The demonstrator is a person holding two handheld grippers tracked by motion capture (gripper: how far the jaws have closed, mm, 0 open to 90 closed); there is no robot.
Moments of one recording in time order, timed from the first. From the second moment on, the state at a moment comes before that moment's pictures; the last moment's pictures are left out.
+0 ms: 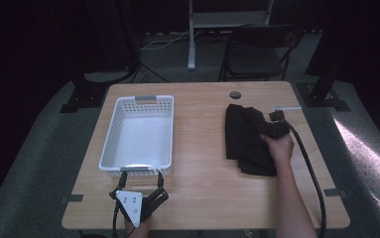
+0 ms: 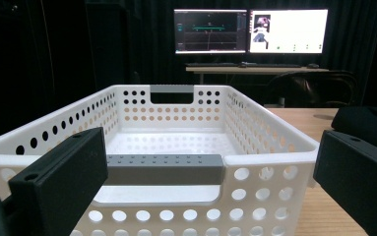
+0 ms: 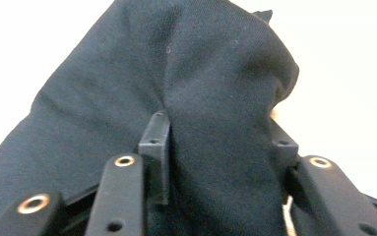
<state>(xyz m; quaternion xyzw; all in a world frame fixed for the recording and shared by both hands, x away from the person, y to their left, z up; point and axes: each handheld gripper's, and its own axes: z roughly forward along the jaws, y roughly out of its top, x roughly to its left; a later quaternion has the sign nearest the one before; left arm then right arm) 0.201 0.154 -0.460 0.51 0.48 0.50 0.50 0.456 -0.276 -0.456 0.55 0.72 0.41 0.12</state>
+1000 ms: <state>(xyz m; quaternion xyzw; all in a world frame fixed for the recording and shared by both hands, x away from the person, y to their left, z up) 0.201 0.154 -0.460 0.51 0.48 0.50 0.50 0.444 -0.278 -0.434 0.52 0.70 0.48 0.12</state>
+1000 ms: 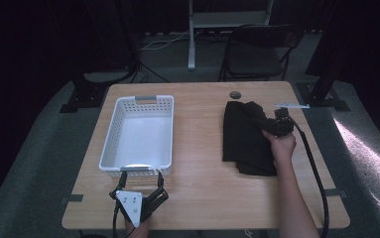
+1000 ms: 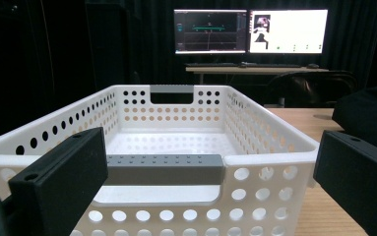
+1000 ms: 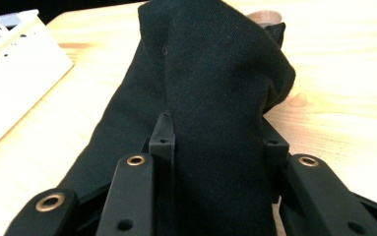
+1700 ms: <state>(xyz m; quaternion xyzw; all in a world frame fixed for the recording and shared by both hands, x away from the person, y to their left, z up) 0.201 0.154 -0.460 0.51 0.49 0.51 0.50 0.427 -0.285 -0.398 0.49 0.68 0.53 0.15</state>
